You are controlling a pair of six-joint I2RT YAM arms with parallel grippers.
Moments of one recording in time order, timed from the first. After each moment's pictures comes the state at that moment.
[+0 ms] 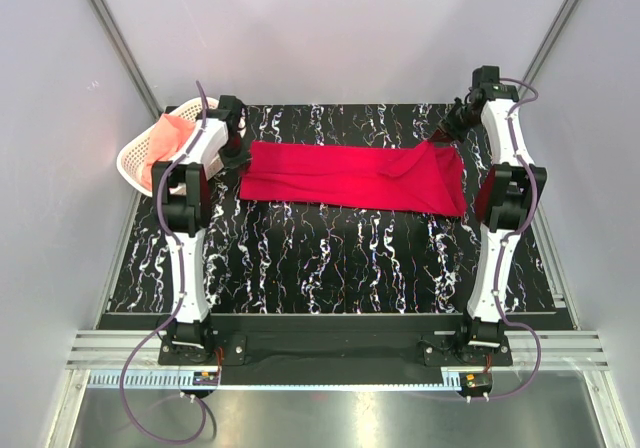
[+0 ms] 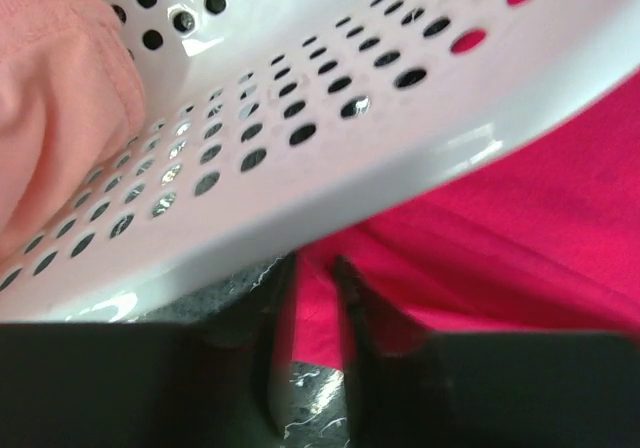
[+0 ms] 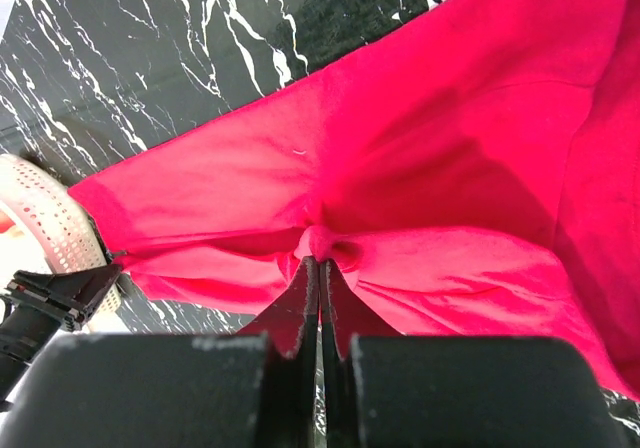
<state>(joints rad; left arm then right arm) -0.09 2.30 2.00 -0.95 -0.11 -0.52 -0.09 2.36 2.33 -1.06 -0.37 0.60</state>
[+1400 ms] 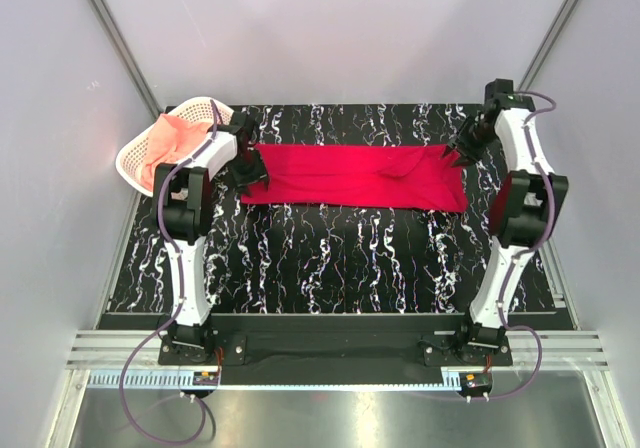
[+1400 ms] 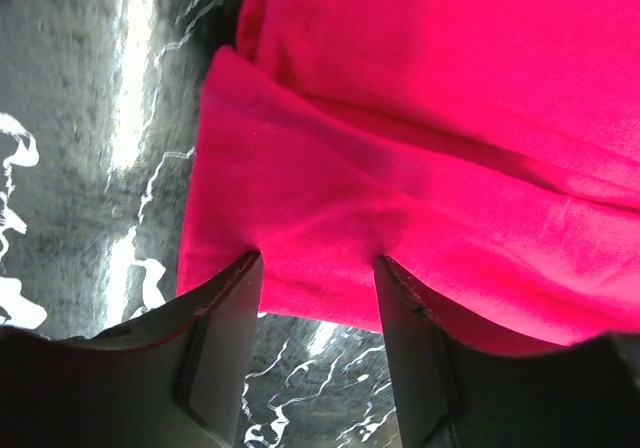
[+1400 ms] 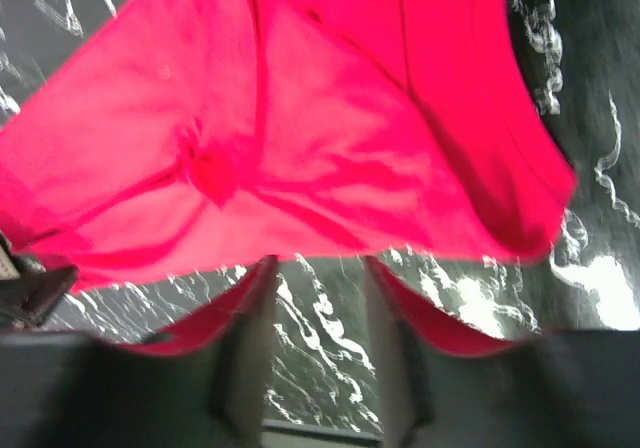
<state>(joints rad) -0.15 2.20 1.74 -0.86 0.04 -0.55 -0.13 2.15 2.02 -1.09 -0.25 0.50</state>
